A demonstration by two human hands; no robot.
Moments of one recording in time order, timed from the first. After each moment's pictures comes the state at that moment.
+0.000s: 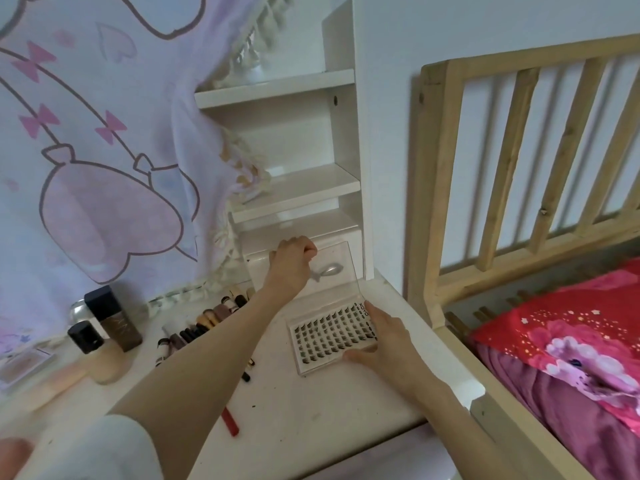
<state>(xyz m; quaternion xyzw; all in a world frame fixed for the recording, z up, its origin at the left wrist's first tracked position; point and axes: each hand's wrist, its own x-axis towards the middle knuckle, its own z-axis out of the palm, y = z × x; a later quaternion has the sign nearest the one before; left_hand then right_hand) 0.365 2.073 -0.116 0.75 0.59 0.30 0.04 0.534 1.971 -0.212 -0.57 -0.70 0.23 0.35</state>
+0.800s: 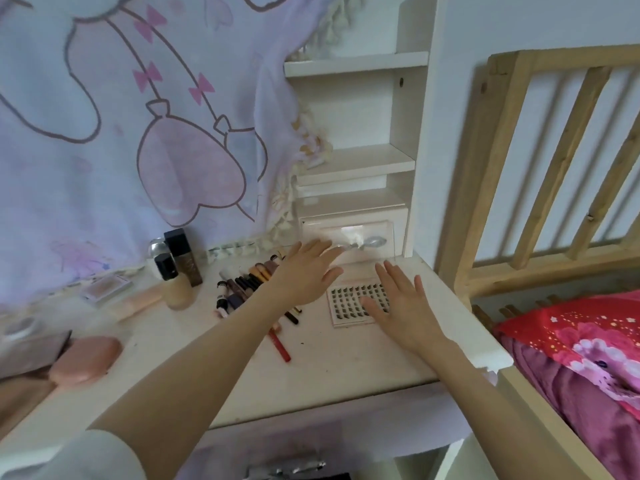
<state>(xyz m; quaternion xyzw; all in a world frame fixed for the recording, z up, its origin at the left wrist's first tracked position) 0.299 1.985 -0.132 0.84 0.52 0.08 -0.08 0.495 1.951 -0.185 -0.57 -0.78 0.07 0.25</state>
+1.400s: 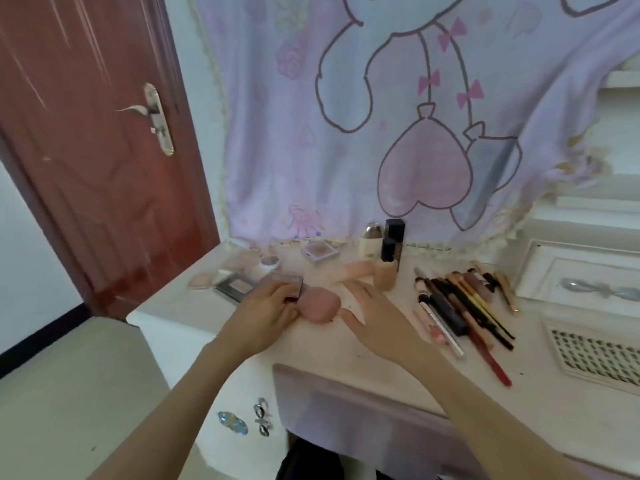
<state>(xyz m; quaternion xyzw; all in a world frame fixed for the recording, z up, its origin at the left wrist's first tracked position) -0.009 1.756 -0.156 0.63 0.74 0.22 -0.04 0.179 1.874 -0.163 -0.29 -0.92 0.18 0.19</state>
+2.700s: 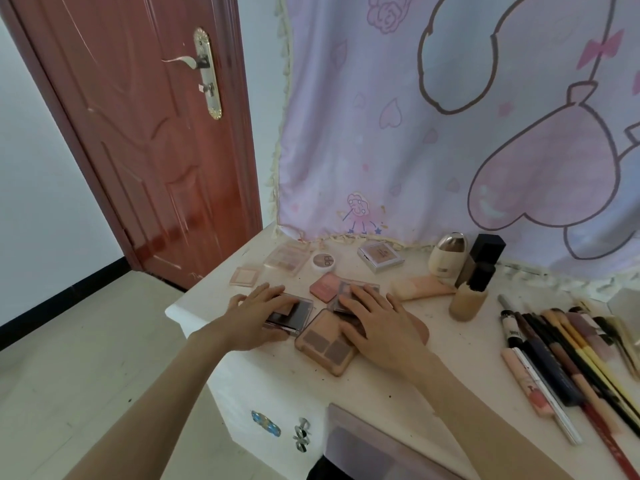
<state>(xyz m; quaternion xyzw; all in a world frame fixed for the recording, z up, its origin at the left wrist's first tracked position) -0.140 1.745 -0.184 0.57 0.81 0.08 0.14 0.056 1.906 -0.204 -0.23 -0.97 0.06 0.05</state>
